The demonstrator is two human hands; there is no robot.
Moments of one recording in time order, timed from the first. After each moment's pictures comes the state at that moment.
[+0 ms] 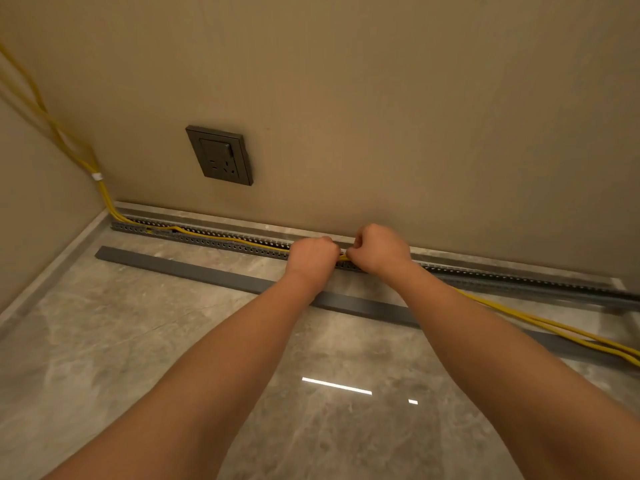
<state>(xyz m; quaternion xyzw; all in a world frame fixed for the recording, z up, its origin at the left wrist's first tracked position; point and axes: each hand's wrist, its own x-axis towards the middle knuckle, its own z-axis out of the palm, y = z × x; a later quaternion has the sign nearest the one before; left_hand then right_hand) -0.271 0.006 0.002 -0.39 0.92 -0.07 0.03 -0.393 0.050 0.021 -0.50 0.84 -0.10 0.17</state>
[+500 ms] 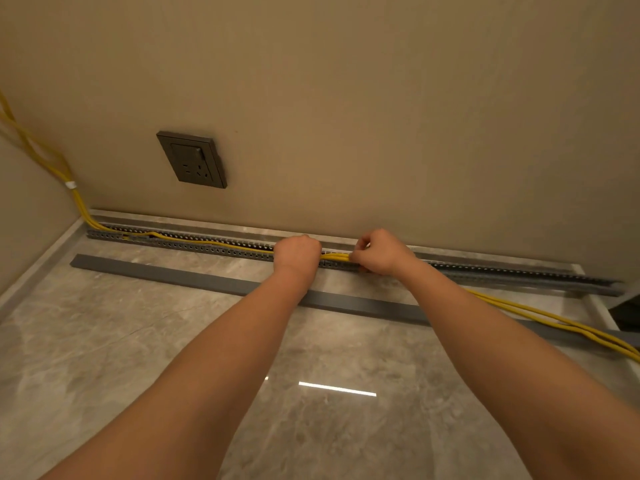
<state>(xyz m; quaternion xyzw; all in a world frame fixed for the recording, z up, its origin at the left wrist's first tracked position) -0.291 0.016 0.004 -0.44 0.89 -0.09 0.07 -0.434 0.088 0.025 -0.45 0.82 -0.18 0.30</state>
